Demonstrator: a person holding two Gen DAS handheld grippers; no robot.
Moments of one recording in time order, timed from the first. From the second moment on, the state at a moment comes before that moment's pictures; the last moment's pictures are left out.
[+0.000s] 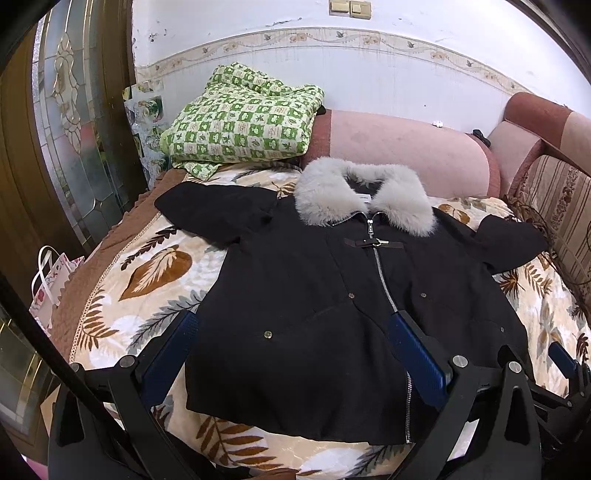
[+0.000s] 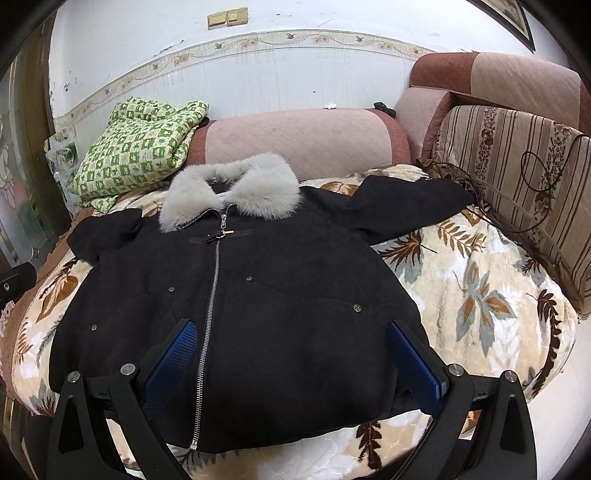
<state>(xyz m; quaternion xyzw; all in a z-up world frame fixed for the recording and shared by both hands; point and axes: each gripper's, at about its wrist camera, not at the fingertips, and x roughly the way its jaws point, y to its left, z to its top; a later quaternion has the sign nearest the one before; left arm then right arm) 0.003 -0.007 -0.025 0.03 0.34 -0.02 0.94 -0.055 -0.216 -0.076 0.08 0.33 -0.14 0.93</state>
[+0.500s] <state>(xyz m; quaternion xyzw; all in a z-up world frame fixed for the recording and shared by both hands) -0.025 -0.004 -0.056 -0.06 0.40 -0.07 0.91 -0.057 -0.222 -0.079 0.08 0.33 -0.15 0.93</state>
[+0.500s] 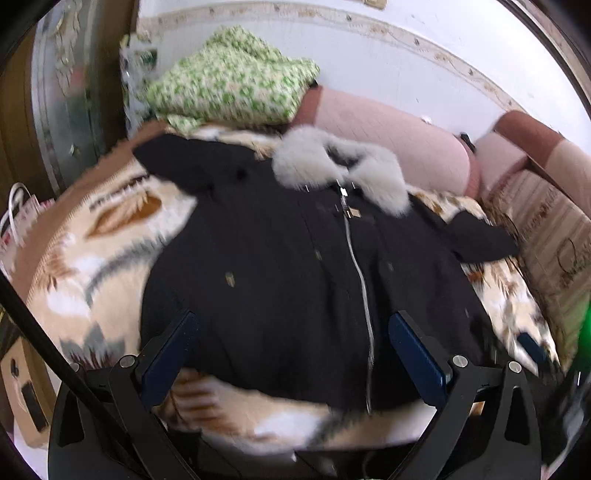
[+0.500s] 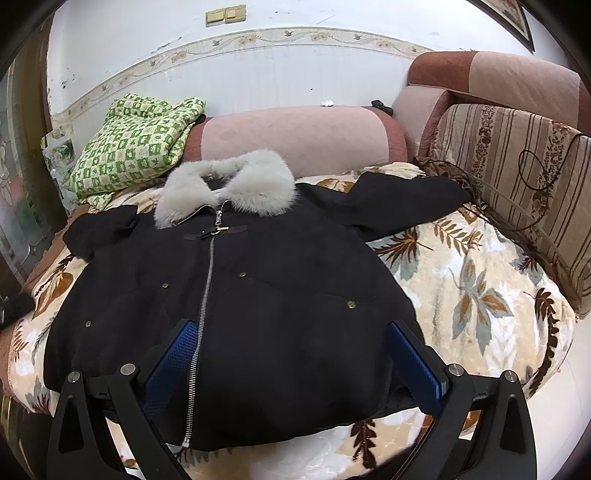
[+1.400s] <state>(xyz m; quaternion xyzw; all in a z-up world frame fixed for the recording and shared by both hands) -0.080 -0.034 -0.054 -0.04 0.35 -0.21 0.91 -0.063 -0.241 -0.085 0.10 0.33 -0.18 0.92</state>
